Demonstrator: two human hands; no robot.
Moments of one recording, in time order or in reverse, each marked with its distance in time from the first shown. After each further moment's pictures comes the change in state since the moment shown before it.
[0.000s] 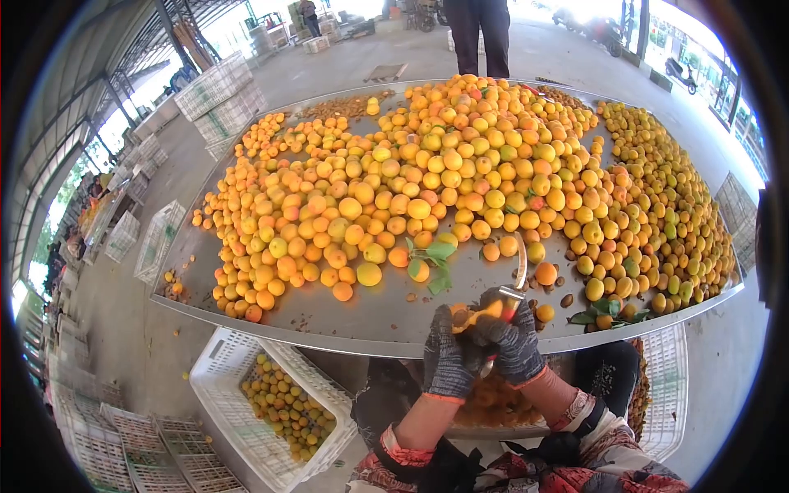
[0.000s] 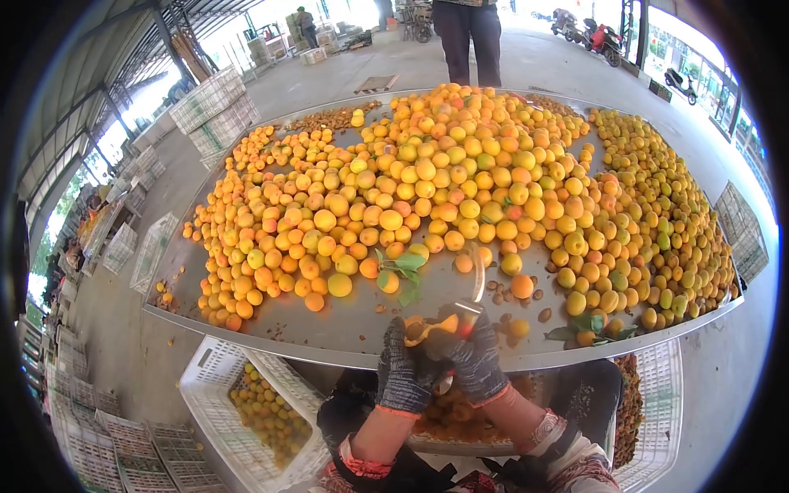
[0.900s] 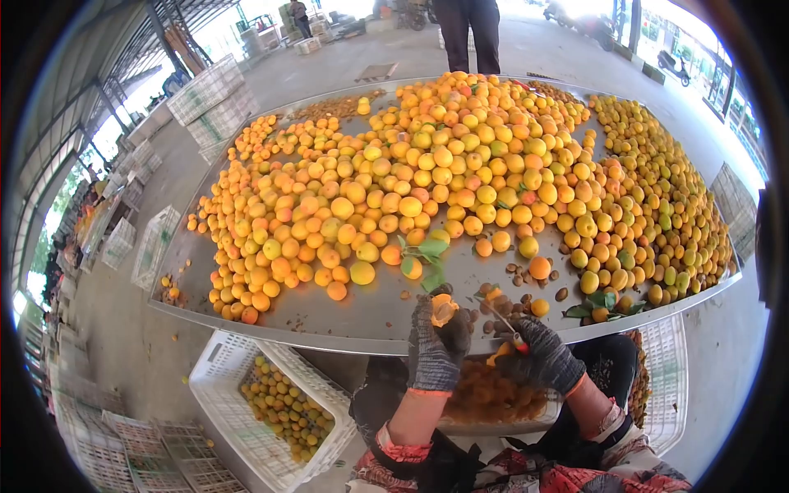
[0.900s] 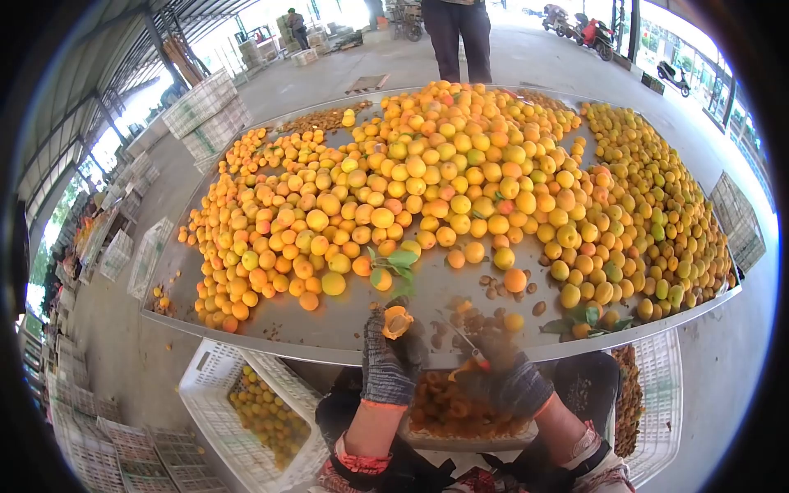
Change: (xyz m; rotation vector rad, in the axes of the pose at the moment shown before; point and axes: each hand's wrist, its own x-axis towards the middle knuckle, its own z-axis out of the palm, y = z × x) left_hand -0.001 0.027 0.032 -0.124 0.258 -0.086; right_hand -0.030 -0.043 -0.051 -1.311 -0.349 -0.268
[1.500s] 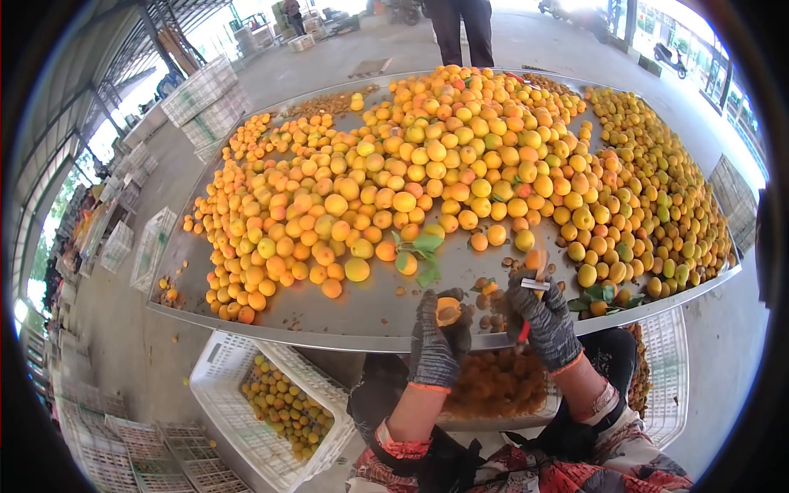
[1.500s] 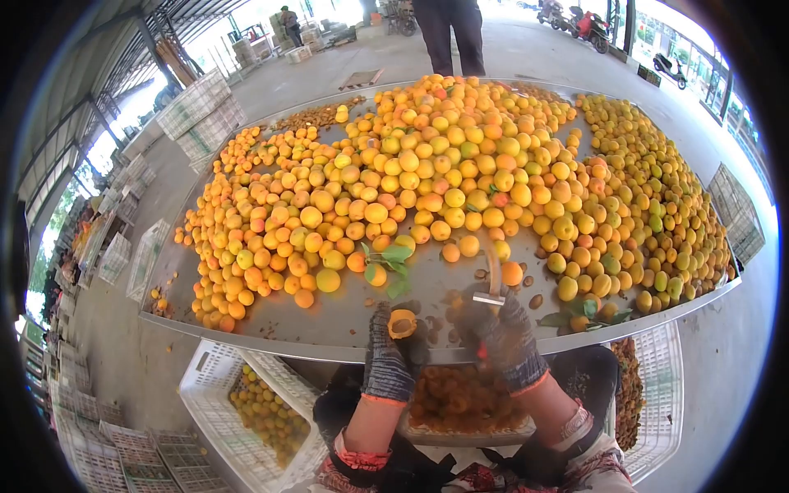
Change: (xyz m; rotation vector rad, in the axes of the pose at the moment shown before) left_hand 0.010 -0.010 -0.005 0.140 0.089 -0.051; right_hand 0.031 -0.019 -0.003 1.014 0.350 0.307
